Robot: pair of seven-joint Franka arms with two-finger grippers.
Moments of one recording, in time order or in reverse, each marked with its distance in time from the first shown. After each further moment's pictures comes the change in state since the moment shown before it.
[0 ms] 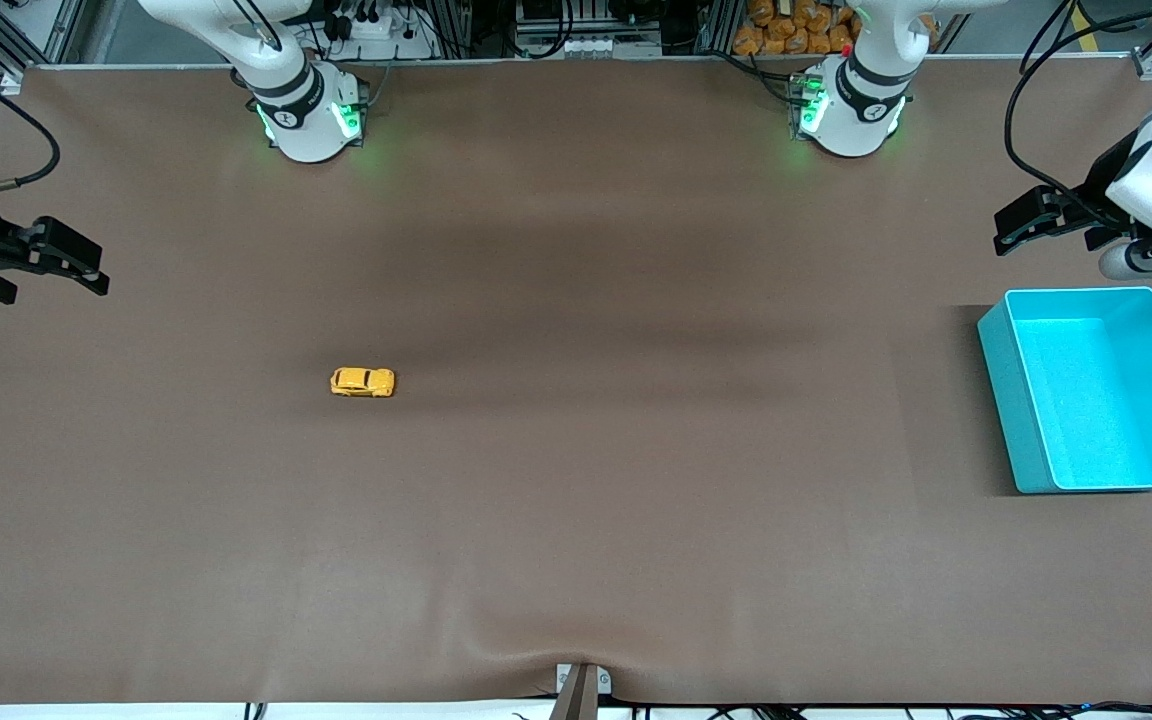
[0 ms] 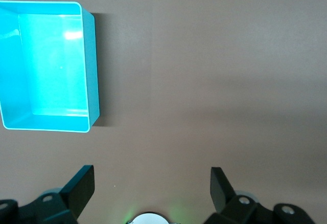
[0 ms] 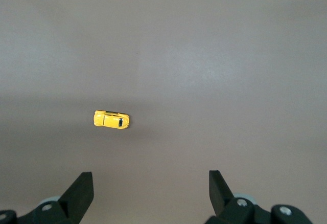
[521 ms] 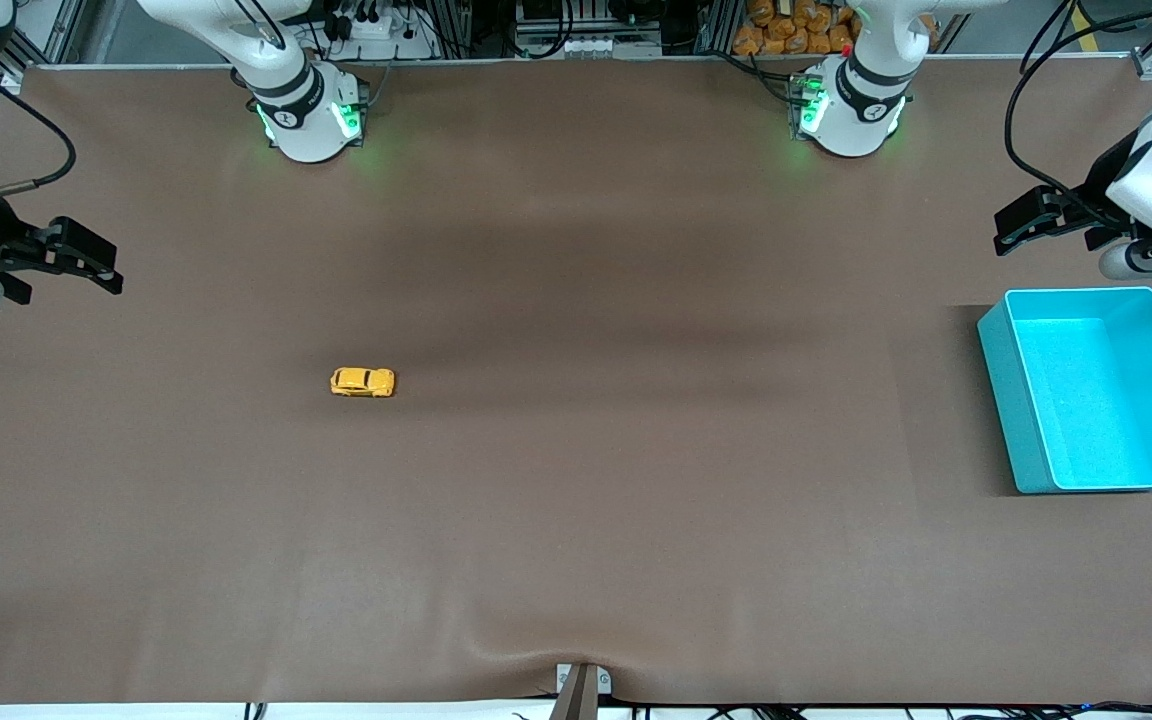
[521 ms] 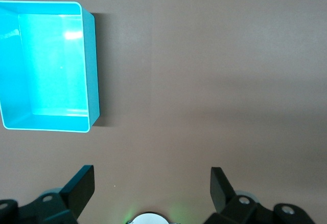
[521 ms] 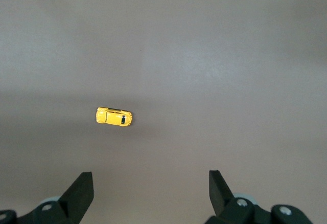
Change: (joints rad) left arm 0.000 0.000 0.000 0.000 0.000 0.000 0.000; right arm 0.015 0.002 -0.002 -0.003 0.000 -0.005 0.001
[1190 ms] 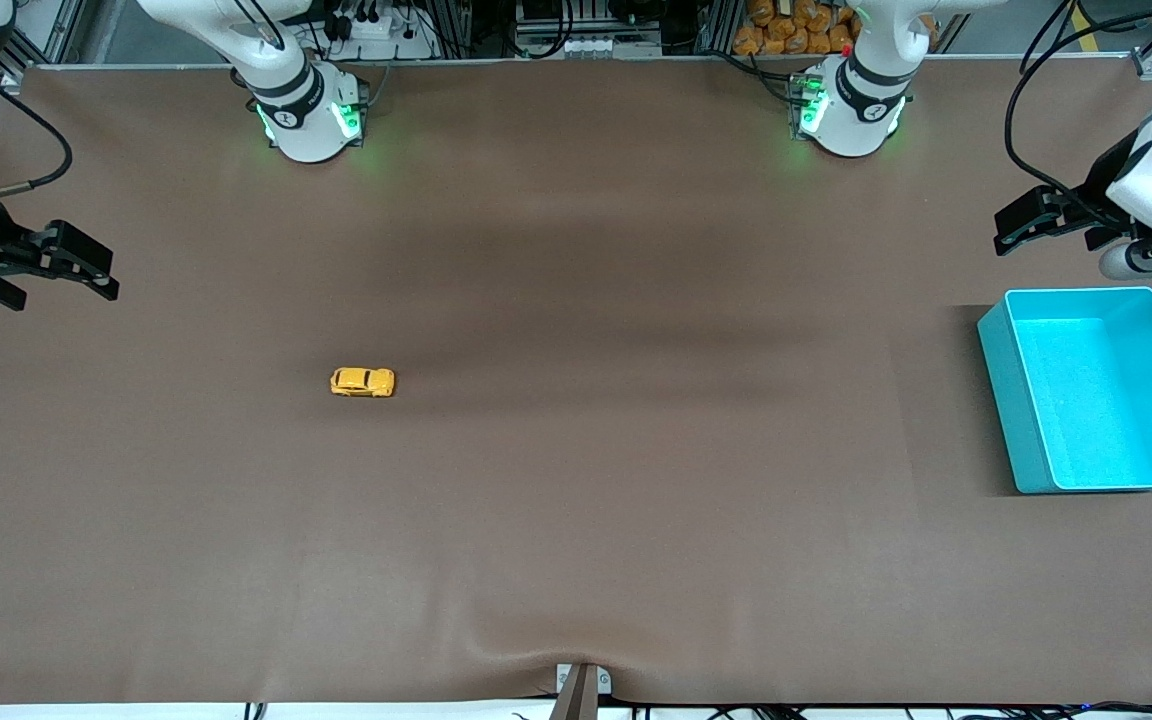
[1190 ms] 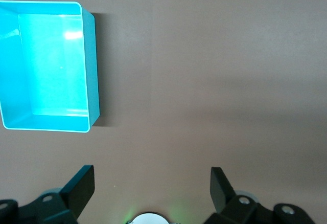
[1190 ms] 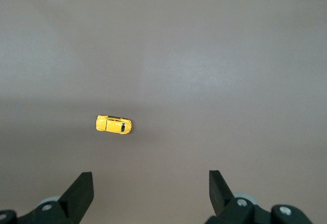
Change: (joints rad) left arm 0.000 0.000 0.000 0.000 0.000 0.000 0.000; right arm 0.004 0.000 -0.003 0.002 -0.001 0.032 0.000
